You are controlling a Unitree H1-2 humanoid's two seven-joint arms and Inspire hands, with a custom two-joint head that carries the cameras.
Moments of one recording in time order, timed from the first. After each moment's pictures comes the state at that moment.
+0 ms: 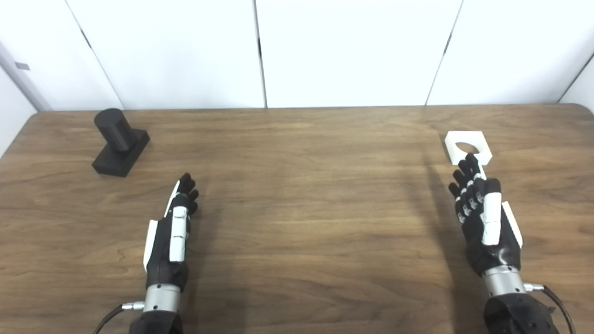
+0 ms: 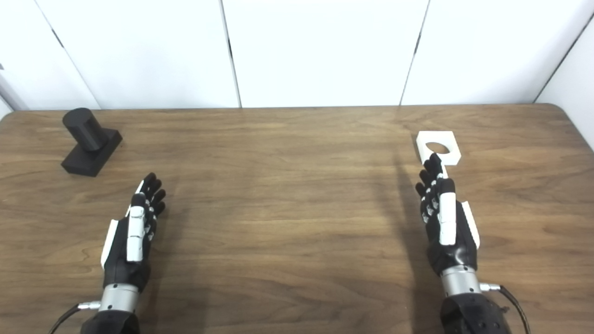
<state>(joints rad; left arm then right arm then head) 0.16 0.06 -0.03 -0.24 -0.03 0.07 0.08 0.16 -0.10 -0.14 -0.27 0.22 0.07 0.01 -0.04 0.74</state>
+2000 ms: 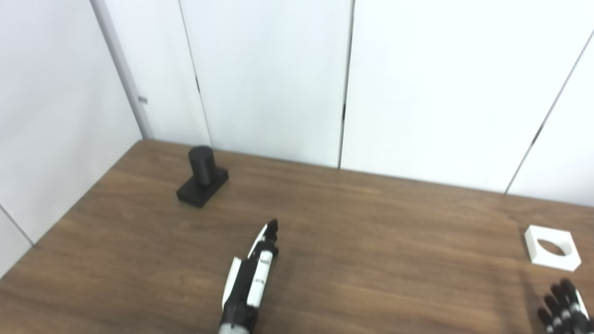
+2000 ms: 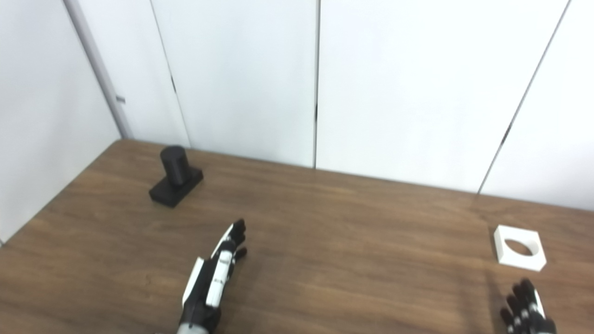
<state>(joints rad) 0.16 0.02 -0.12 -0.15 0.03 -0.07 0.15 0.24 -0.15 -0.17 -0.22 0.24 -0.03 0.09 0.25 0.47</state>
